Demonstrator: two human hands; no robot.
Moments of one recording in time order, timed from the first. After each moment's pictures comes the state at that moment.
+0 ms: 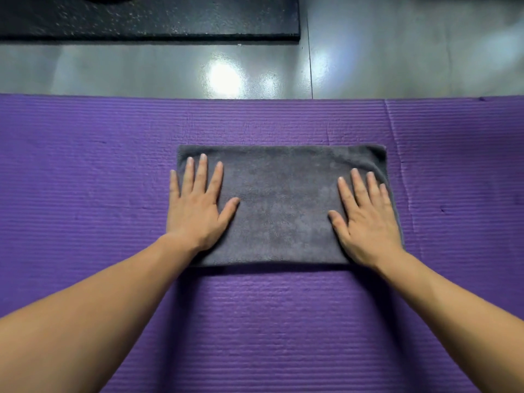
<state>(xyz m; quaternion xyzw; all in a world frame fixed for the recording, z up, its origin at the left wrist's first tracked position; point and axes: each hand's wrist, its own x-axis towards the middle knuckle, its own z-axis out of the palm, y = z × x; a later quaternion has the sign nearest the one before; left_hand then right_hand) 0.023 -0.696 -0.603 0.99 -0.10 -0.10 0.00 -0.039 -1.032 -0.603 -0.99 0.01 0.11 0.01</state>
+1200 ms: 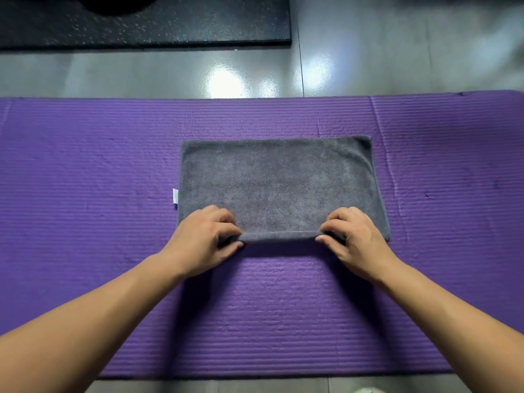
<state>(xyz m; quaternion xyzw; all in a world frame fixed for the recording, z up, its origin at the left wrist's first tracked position) -0.039 -0.685 -0.571 0.91 -0.34 -0.10 0.21 -0.095 -1.026 -0.580 -0.95 -0.11 0.04 0.28</state>
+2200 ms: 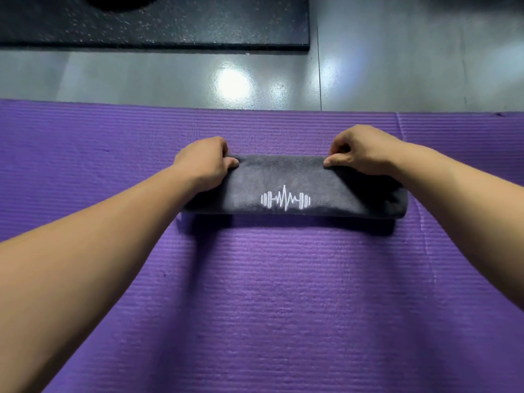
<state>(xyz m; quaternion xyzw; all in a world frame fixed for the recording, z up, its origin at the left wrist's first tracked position) 0.139 -0.719 -0.549 0.97 -0.04 -0.19 0.11 0.139 -1.035 -0.532 -0.95 -0.09 0.25 0.16</state>
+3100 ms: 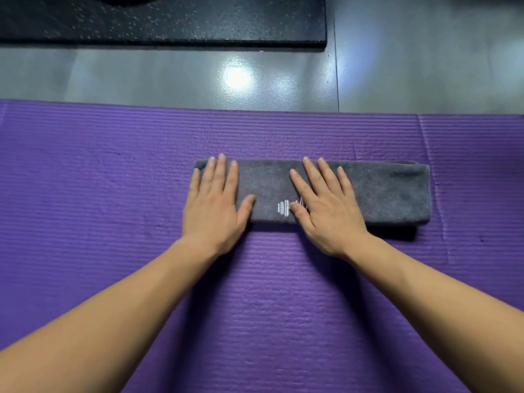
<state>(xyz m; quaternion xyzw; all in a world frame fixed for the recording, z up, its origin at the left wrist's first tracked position) 0.059 -0.700 -0.595 0.99 -0.11 -0.09 0.02 0.041 -0.939 -0.595 -0.99 -0.12 0.10 0.04</state>
